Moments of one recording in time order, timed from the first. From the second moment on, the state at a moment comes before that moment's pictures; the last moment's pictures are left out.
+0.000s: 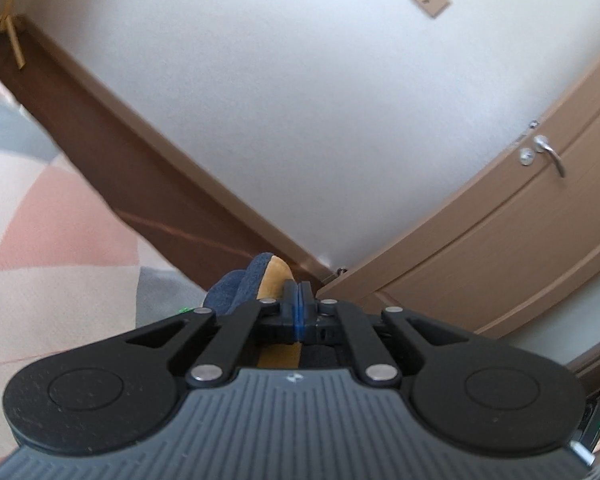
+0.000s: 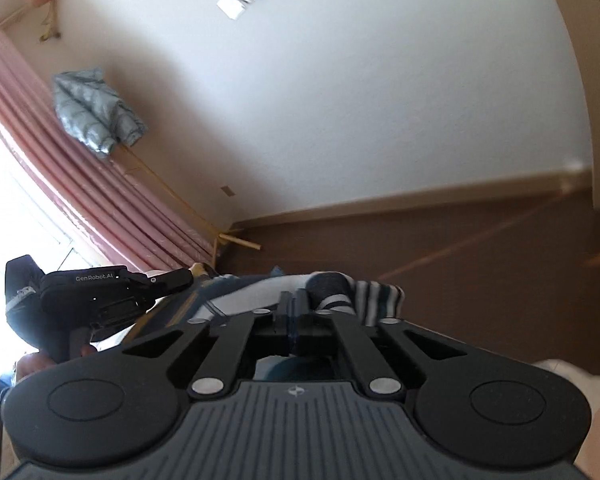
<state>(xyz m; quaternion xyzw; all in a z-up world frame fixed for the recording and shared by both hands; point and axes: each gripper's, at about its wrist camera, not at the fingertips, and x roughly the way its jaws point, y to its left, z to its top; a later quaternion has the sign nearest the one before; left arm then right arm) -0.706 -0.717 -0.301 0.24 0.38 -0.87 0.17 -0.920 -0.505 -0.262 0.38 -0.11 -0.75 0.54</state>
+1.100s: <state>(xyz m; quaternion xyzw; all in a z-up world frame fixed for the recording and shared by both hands) -0.572 -0.445 -0.215 0.38 0.17 -0.82 0.38 -0.728 -0.326 -0.214 0.31 0.04 -0.80 0.52</state>
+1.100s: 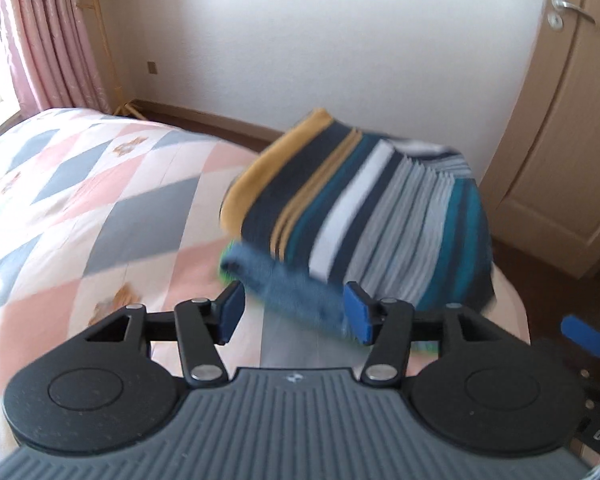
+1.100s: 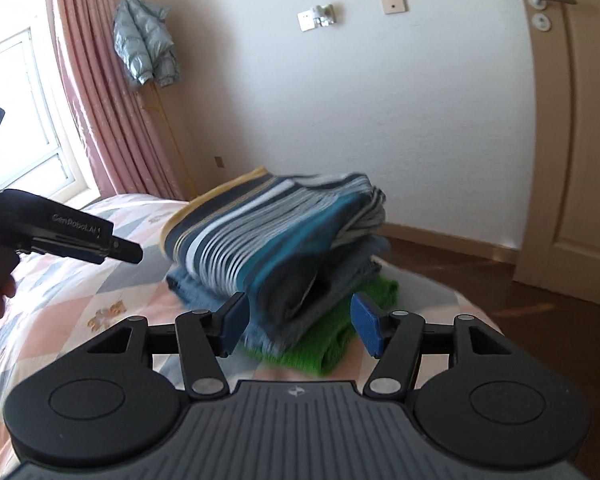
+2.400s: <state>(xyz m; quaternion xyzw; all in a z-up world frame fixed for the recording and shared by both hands) -0.390 -0.244 -0.030 0.36 0.11 -0.84 0.40 -0.565 -0.213 -0.025 0.36 0.06 -0.84 0.41</state>
